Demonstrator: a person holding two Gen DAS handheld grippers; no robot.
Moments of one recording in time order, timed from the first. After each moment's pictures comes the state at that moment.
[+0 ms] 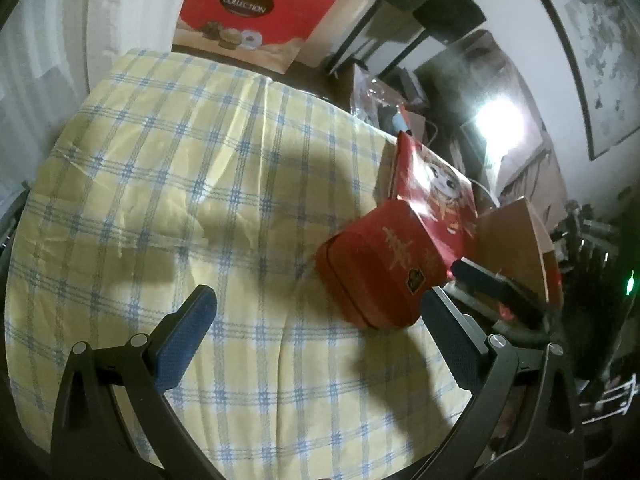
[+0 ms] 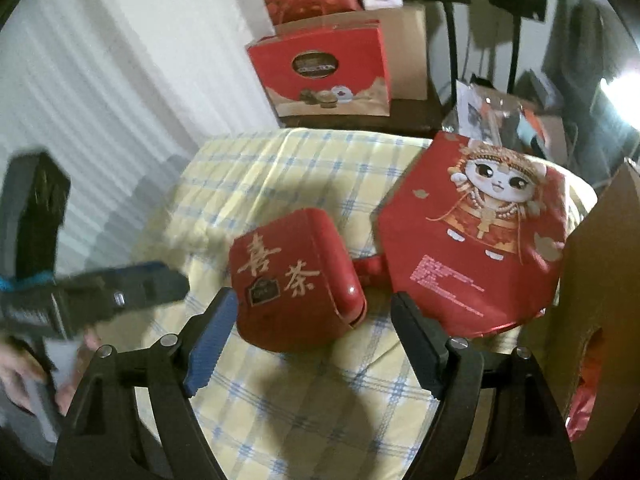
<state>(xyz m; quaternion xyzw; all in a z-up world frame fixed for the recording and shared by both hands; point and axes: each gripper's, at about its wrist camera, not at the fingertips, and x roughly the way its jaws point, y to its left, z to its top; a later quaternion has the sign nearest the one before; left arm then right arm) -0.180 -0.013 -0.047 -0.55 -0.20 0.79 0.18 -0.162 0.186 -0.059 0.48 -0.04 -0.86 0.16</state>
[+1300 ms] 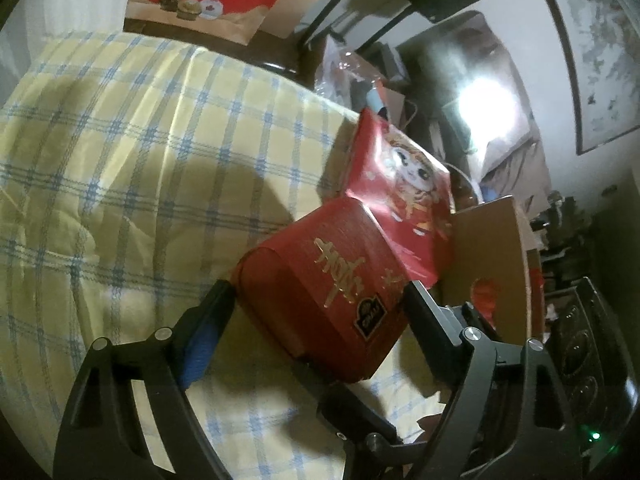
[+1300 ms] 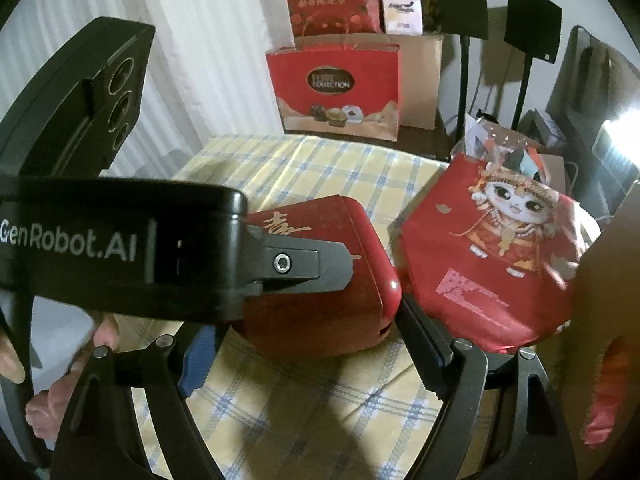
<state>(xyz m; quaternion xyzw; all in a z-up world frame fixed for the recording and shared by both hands) -0.208 0.042 -0.054 -0.58 -0.22 0.76 0.22 -0.154 0.165 -0.075 0.43 0.00 -0.89 0.16</state>
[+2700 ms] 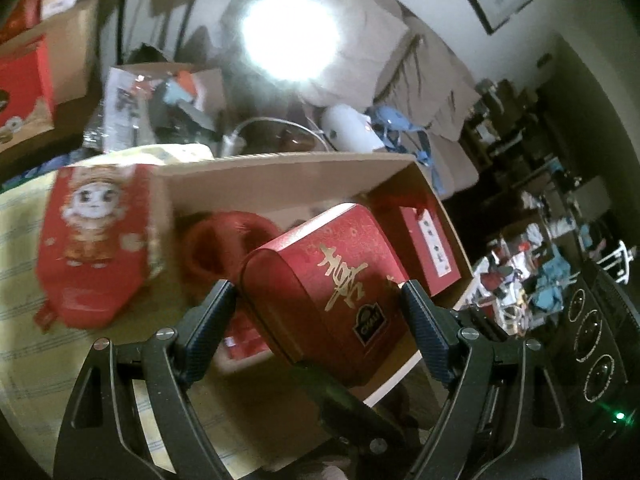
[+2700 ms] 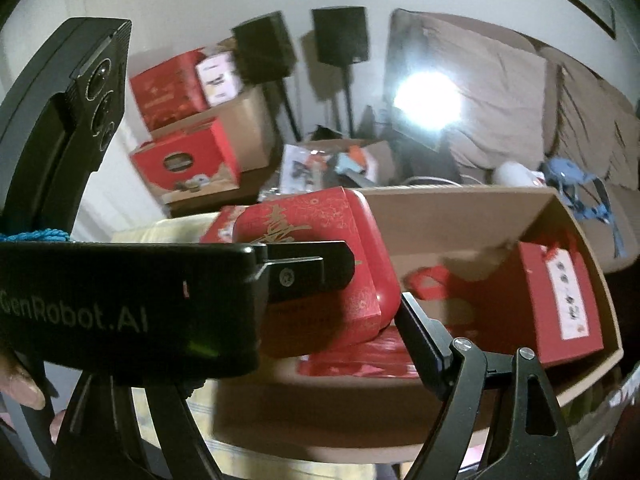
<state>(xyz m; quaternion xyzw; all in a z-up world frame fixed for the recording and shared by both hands) -0.153 0.334 0.079 -0.55 -0.06 0.73 0.39 -0.044 0.401 0.056 0.40 -0.10 -0.91 -0.04</state>
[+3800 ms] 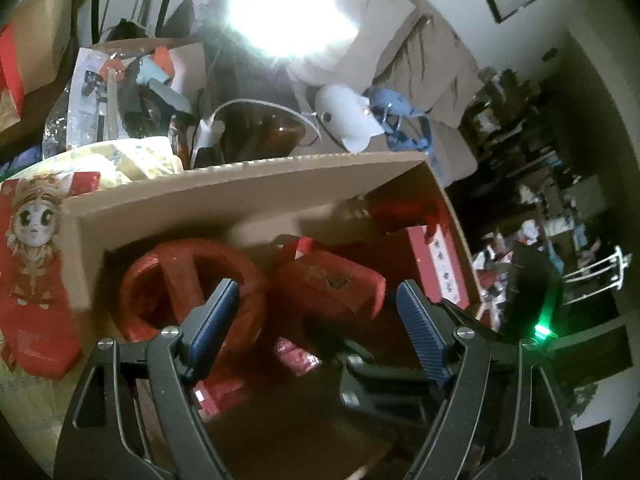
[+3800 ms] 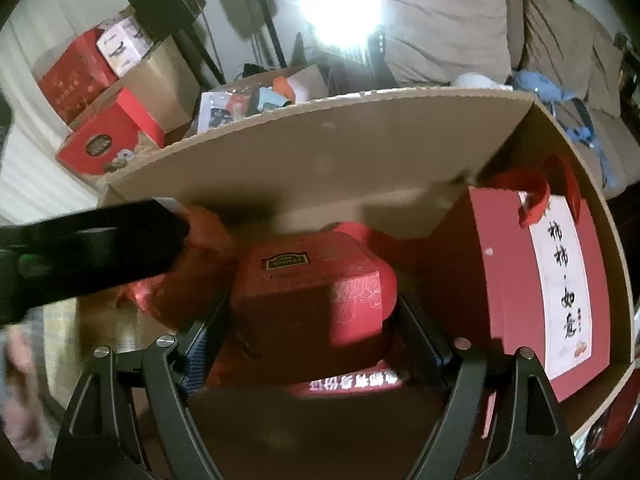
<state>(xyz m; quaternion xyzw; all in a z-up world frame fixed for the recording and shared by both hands) -0.192 0.381 0.051 -0.58 -0.07 0.71 0.40 -0.088 0.505 -0.020 0.51 -0.15 -0.84 -0.10</state>
